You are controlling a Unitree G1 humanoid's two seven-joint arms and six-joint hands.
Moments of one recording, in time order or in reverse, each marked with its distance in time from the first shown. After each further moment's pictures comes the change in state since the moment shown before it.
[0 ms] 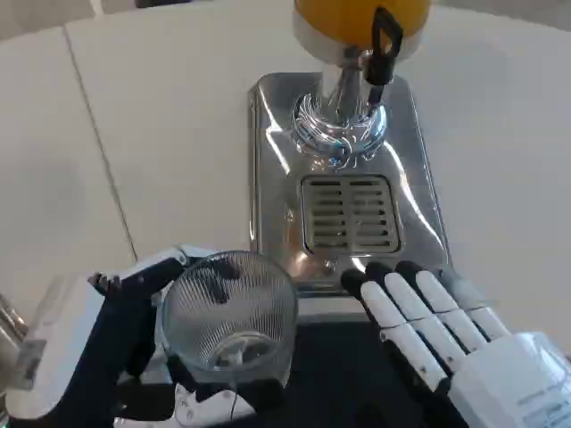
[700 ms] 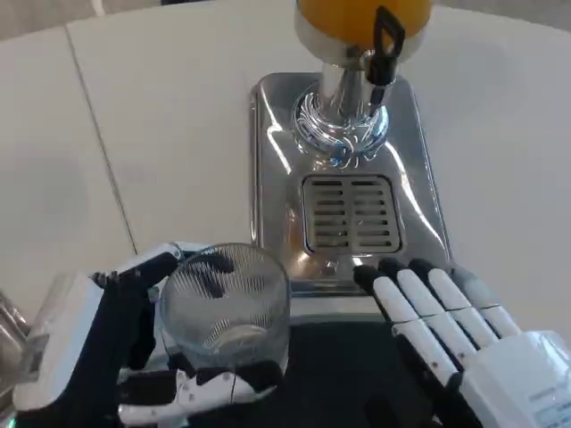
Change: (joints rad) left arm -0.030 -0.048 -0.022 0.004 0.000 0.088 -0.010; right arm 0.016 0.015 -0.006 -0.012 0.007 0.032 0.006
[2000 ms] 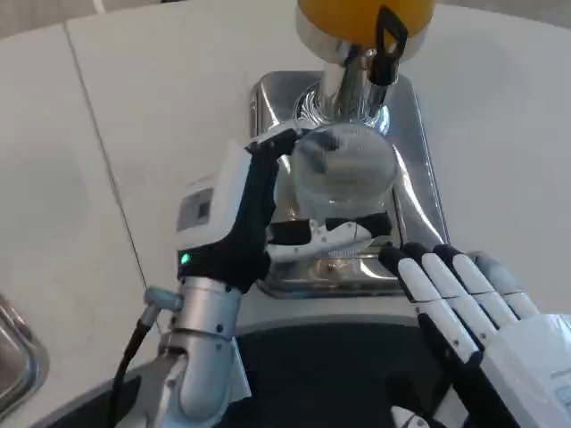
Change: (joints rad) left arm -0.716 -0.136 -0.263 0.615 0.246 0.162 0.303; right arm -0.046 0.008 -0.039 -0.018 0.037 0.051 0.063
